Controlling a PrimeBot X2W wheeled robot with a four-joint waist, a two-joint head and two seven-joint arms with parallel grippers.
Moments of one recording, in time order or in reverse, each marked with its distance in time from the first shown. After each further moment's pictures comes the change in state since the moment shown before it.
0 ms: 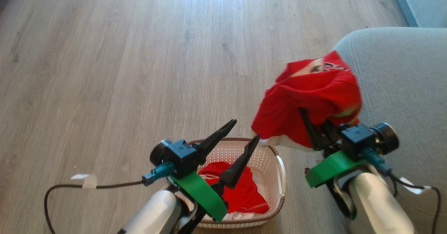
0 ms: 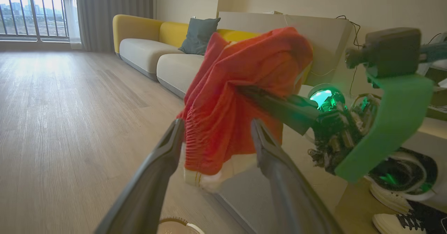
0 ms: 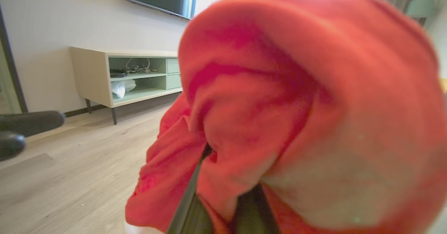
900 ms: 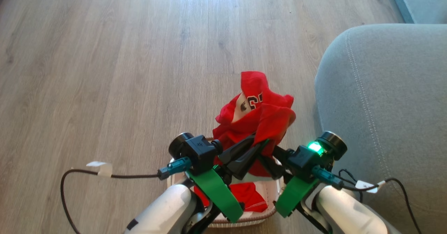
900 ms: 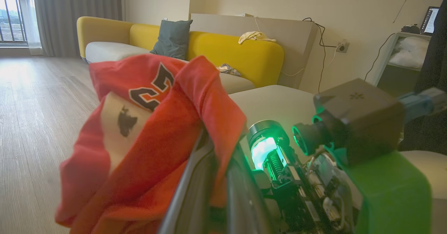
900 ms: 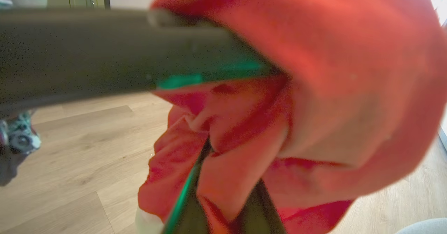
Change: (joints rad) left arm -0.076 0.000 -0.116 -0.020 -0.065 0.000 0.000; right arm -0.099 -0.120 0.421 0.060 0.130 0.000 0.000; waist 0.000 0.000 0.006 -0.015
